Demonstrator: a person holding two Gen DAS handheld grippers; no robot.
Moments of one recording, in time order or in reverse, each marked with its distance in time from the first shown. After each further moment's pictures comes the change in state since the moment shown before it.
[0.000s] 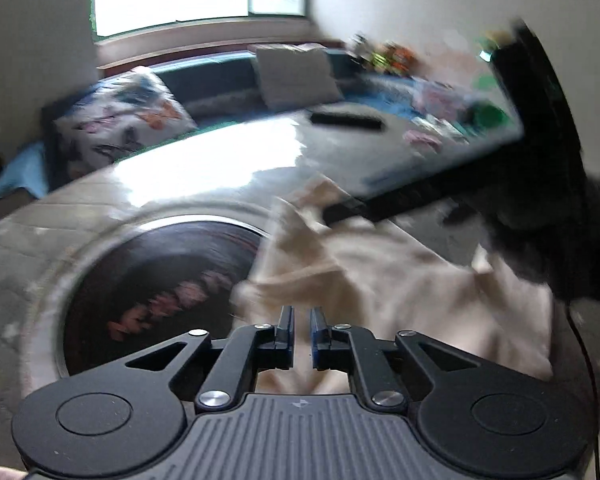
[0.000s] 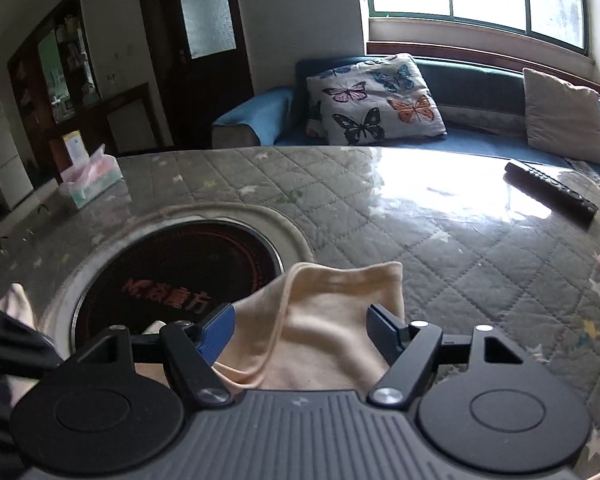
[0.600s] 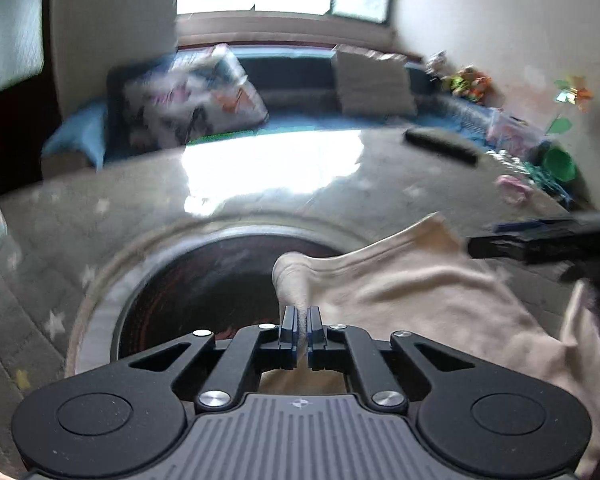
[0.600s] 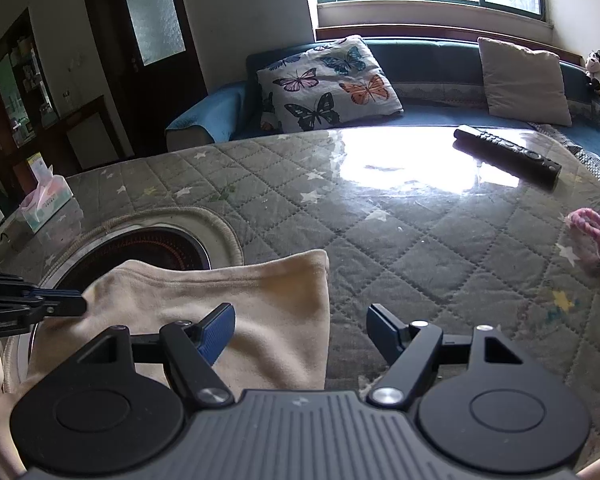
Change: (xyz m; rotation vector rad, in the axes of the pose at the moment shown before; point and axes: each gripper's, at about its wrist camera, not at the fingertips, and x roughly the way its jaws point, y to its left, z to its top) left arm 0.009 0.051 0.015 -0.137 -0.014 0.111; right arm 0.006 -0.044 -0.001 0.113 0.011 -0.069
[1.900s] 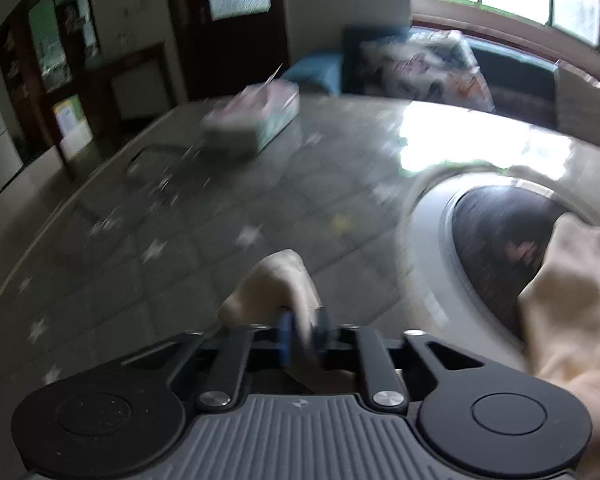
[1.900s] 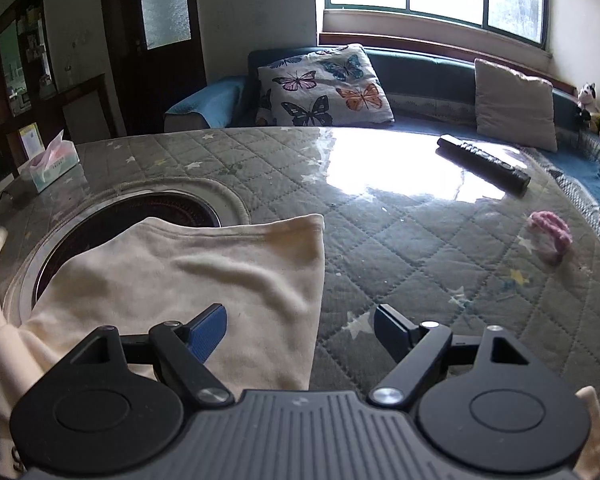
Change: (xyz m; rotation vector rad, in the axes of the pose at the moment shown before) left arm -0.082 0.116 -0.089 -0.379 0.129 0.592; right arm -0.039 0.017 -0.030 -0.083 0.012 -0.063
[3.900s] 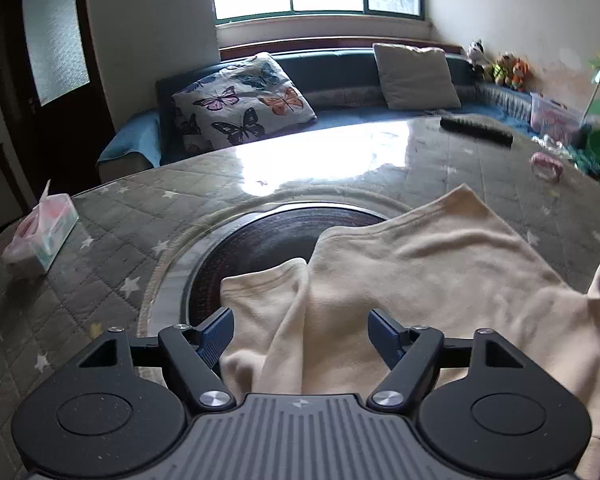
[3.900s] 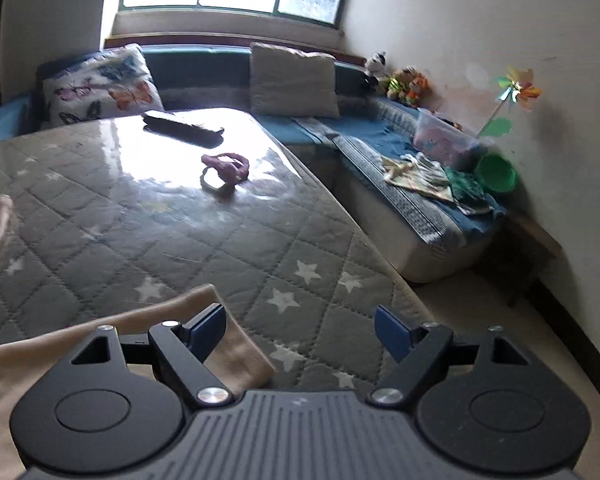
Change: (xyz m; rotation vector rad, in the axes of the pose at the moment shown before) left arm -0.030 -0.150 0.014 0.374 -0.142 -0.382; right arm -0.087 -0.137 -0.080 0.203 -0.024 -0.573
